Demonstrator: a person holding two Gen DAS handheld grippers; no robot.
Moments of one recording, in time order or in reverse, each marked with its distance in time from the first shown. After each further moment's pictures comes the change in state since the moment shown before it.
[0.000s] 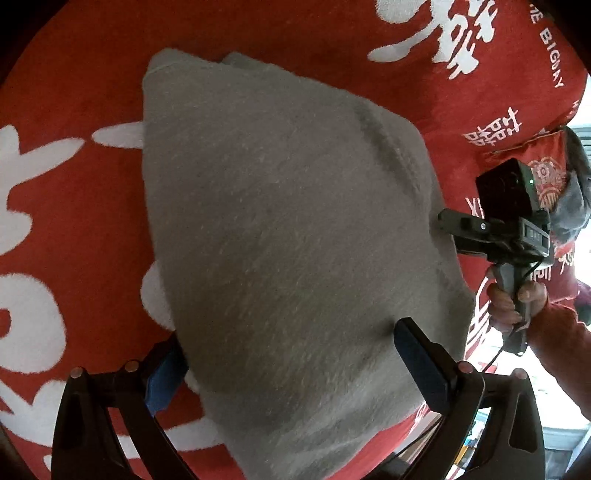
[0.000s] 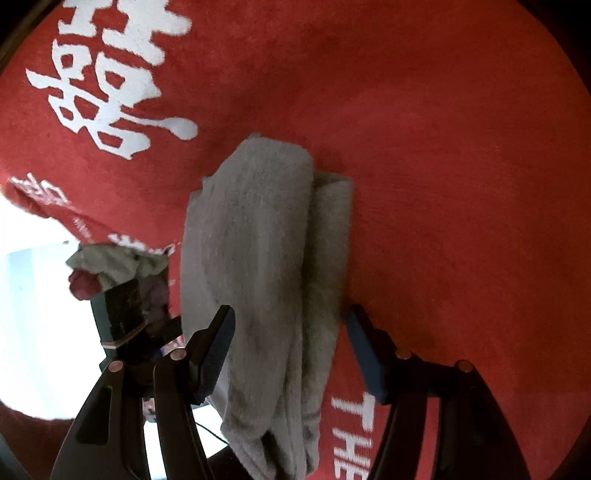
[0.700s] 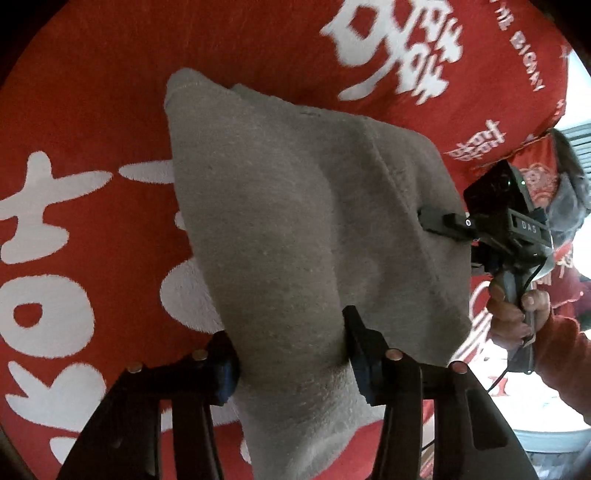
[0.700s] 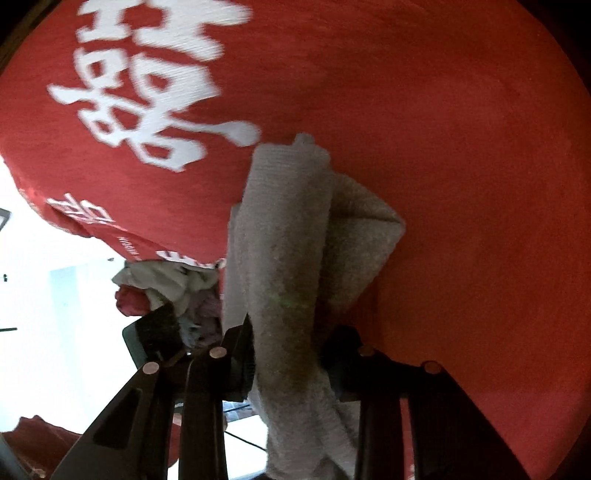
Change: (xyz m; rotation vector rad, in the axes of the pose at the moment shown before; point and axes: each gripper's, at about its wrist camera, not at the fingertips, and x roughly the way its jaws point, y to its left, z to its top) left arm -0.036 -0.026 -0.020 0.038 -0.118 0.020; right arm 0.003 0.030 -0.019 0.085 -0.057 0.175
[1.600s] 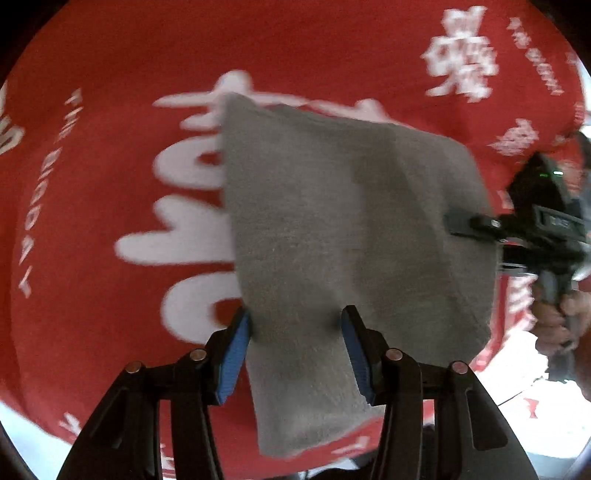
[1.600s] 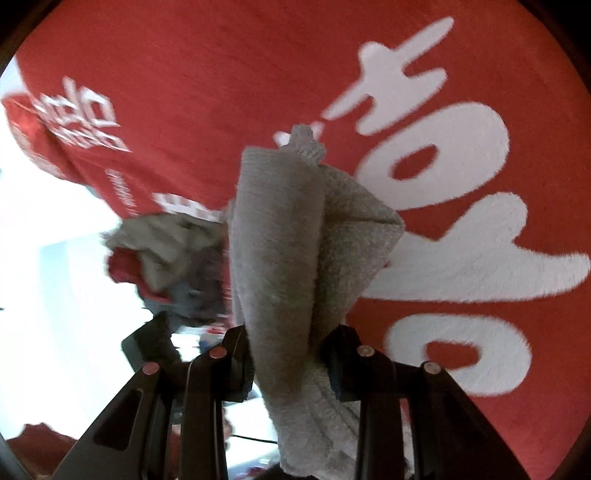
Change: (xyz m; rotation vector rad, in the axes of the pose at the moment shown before) left arm -0.094 0.118 -0.137 -0.111 -0.063 0.261; right arm 0.129 0.067 -0.121 -0.038 0.085 -0.162
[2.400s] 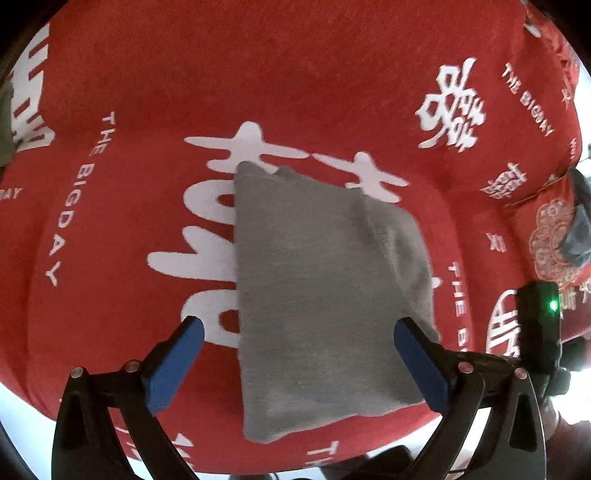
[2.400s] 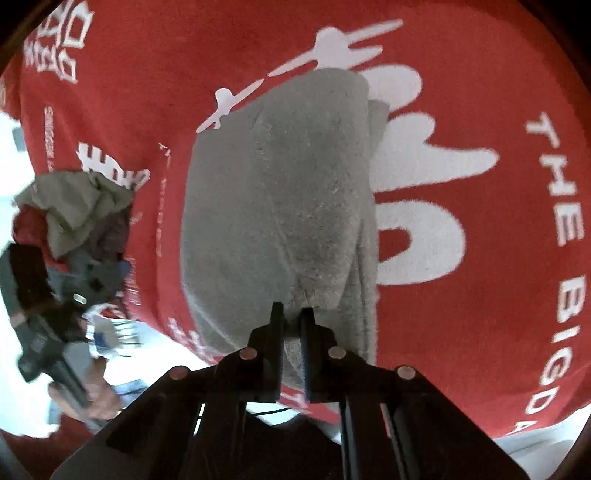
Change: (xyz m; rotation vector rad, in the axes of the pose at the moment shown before) left arm -0.062 -0.012 -0.001 -0.063 -0.134 -0.004; right arm -0.014 0.024 -0.097 -0.106 -0.051 -0.417
